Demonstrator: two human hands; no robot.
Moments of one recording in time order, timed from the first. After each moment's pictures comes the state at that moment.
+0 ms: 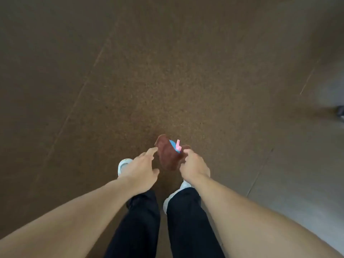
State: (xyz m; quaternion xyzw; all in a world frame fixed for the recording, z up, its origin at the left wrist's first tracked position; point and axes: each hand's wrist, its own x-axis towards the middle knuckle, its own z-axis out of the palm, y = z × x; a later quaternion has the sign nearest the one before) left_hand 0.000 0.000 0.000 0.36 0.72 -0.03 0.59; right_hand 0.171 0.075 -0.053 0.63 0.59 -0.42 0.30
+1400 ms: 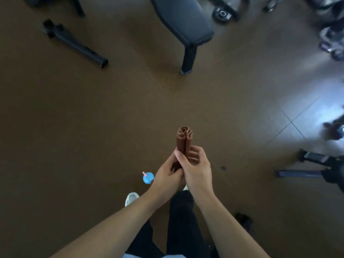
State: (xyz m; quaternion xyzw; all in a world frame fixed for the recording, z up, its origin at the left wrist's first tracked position) left_hand 0.122 0.091 0.442 0.50 0.43 0.05 0.75; right_hand 0.213 0.035 0.452 0.80 0.09 -0.38 -0.45
